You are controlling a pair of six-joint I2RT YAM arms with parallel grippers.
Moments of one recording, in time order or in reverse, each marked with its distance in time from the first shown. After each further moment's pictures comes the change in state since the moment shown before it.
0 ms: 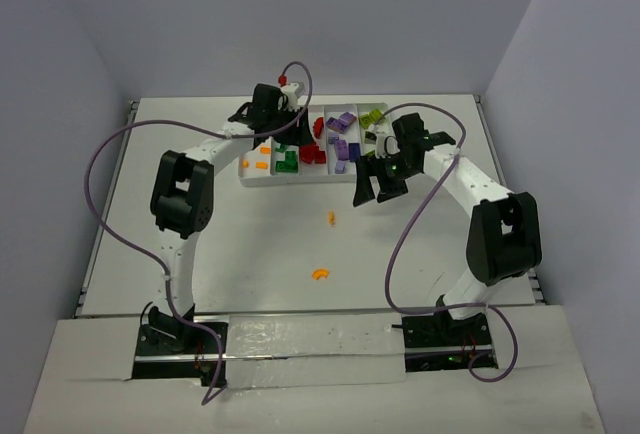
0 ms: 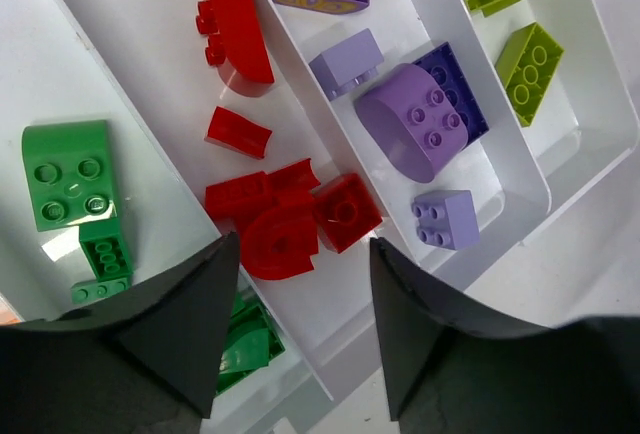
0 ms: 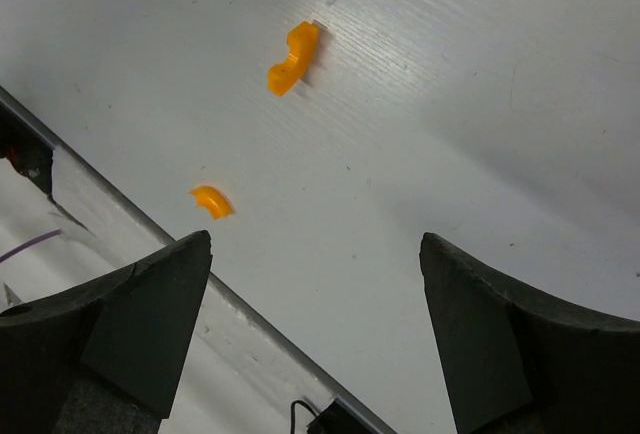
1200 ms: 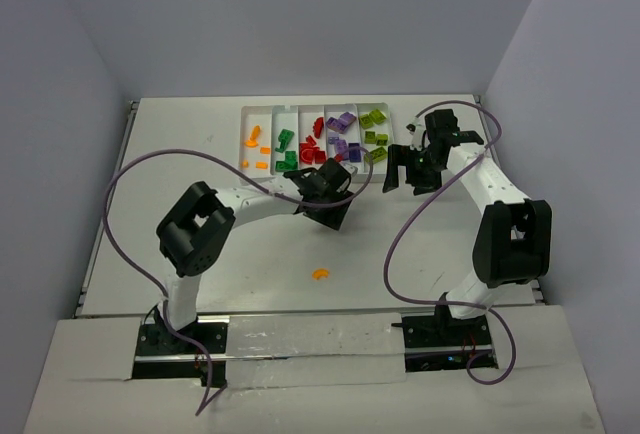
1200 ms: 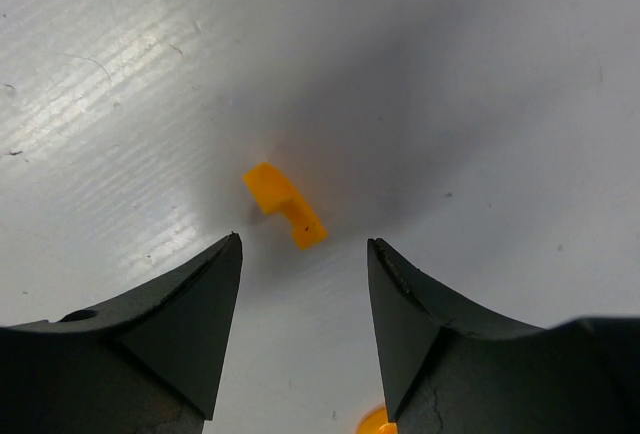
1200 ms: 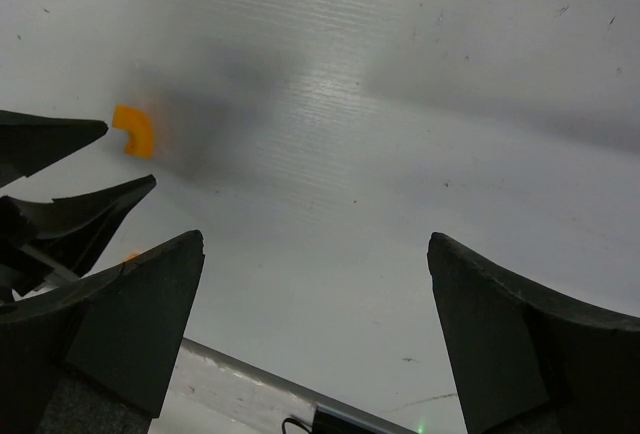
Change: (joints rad) left arm -0.480 -0.226 -0.378 -0.231 -0.396 -0.164; right arm -0.180 -0.034 -0.009 0.000 0.219 0.095
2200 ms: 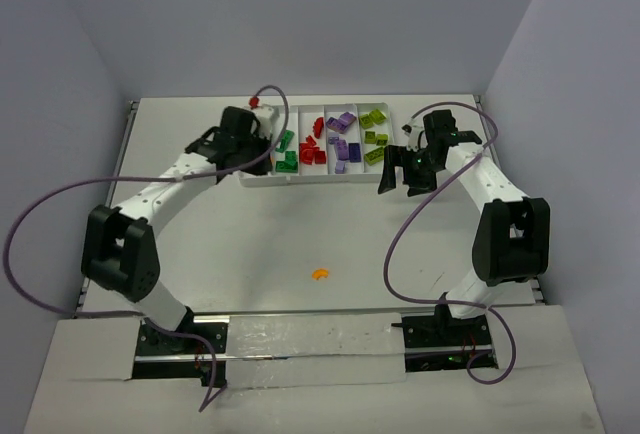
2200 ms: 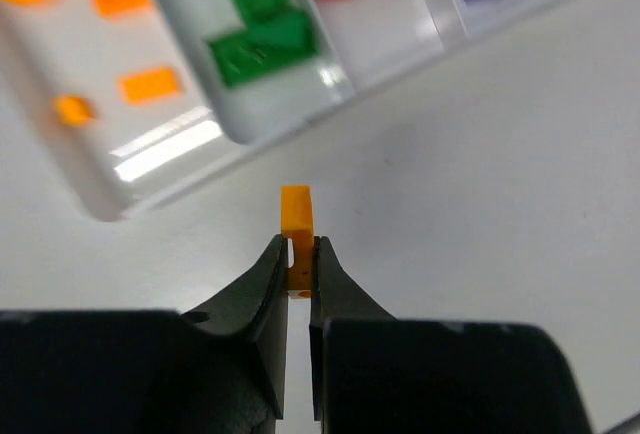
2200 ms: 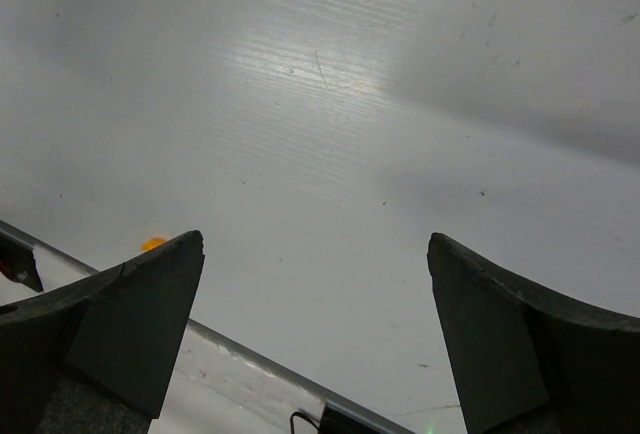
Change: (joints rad) left arm 0.399 -0.334 -0.136 0.023 0.142 0.236; right arm 0.006 0.012 0.000 0.000 -0.078 -0.014
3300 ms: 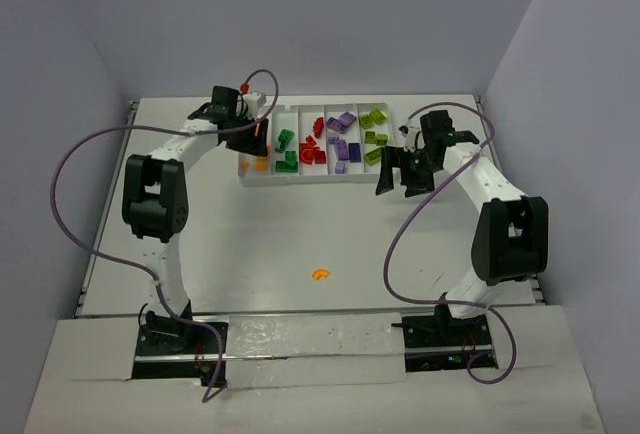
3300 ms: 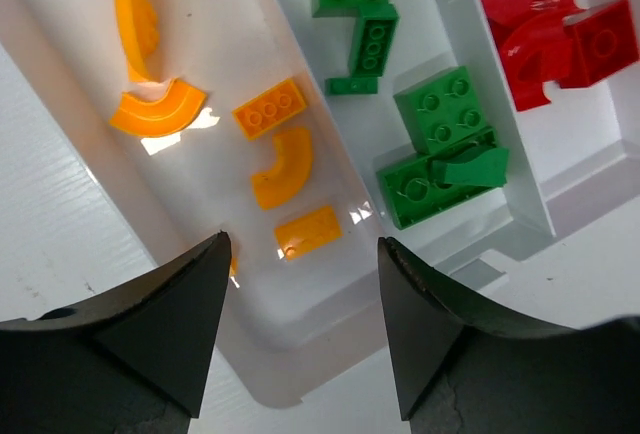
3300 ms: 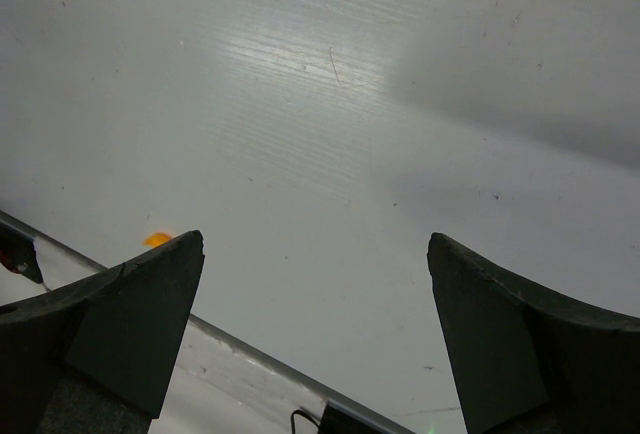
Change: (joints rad) left arm 0.265 0.435 0.387 -0.035 0.180 0.181; right arm 0.018 0.006 0.000 0.000 -0.011 -0.005
